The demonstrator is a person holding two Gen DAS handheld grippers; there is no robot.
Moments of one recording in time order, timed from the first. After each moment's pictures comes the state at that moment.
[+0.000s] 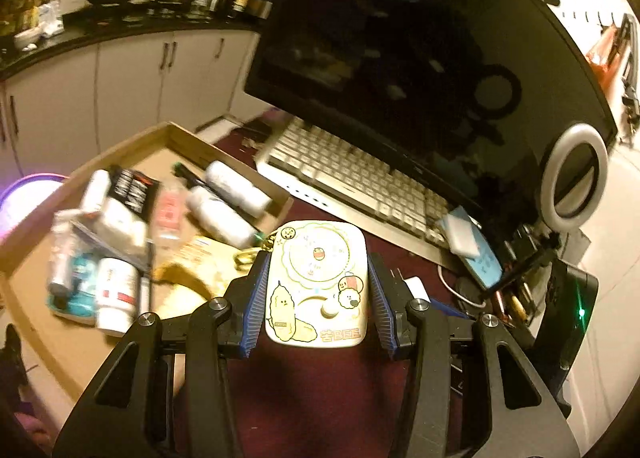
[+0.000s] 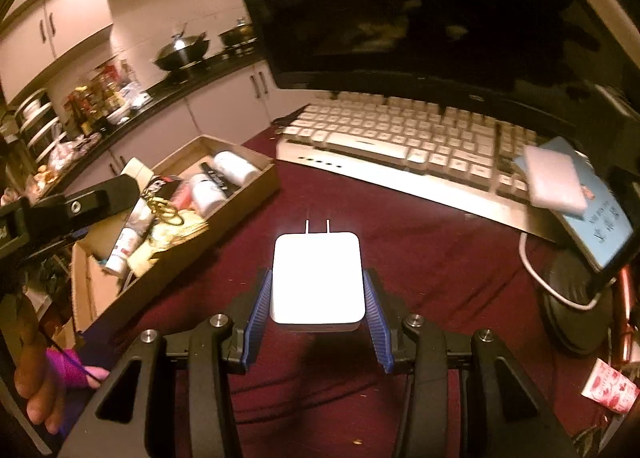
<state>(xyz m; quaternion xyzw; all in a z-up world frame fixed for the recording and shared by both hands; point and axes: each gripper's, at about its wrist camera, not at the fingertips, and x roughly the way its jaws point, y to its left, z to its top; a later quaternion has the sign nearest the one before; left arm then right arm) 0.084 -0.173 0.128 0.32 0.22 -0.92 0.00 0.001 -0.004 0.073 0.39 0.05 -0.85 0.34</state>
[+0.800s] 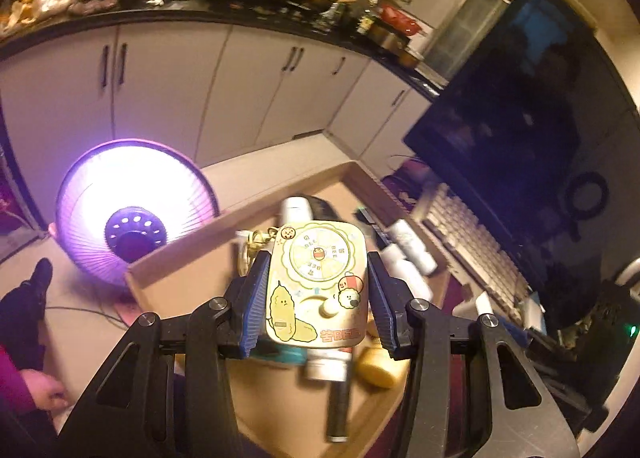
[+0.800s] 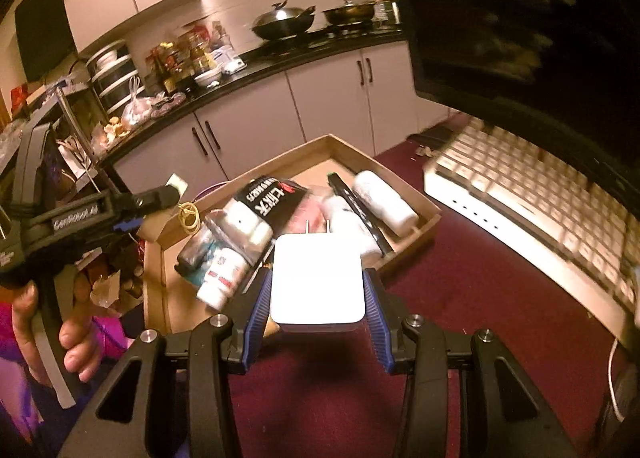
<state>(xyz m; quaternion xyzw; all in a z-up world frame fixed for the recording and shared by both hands) 0.134 -0.323 0.100 0.31 0.31 -0.88 0.16 0.007 -0.135 0.096 0.38 0.10 -0.78 0.48</state>
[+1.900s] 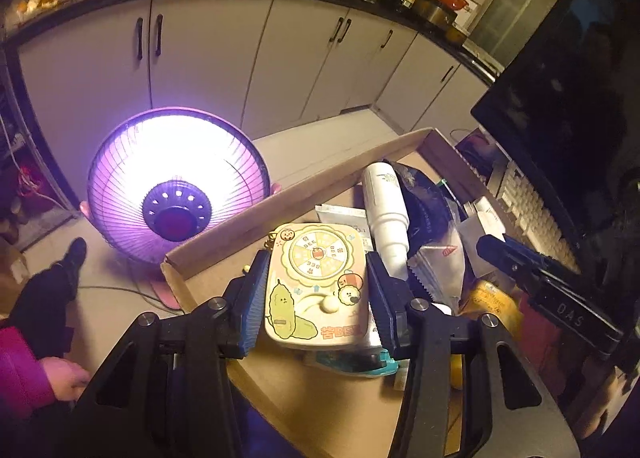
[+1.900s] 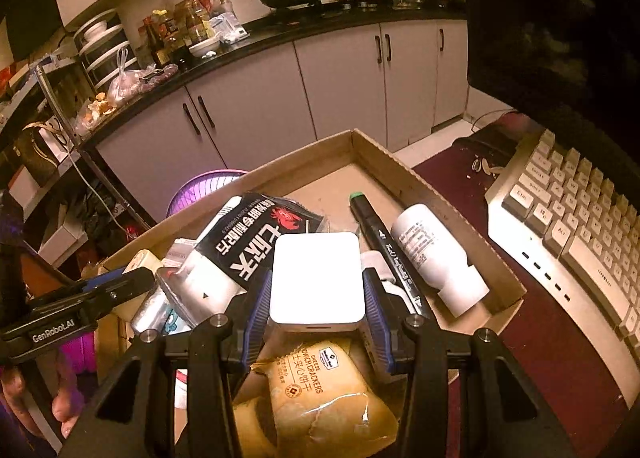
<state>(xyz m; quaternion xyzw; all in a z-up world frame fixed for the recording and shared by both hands) 0.120 -0.344 0.053 0.37 0.28 -0.85 0.22 -0.033 -0.227 0.056 0.41 0.14 -0.76 0.49</state>
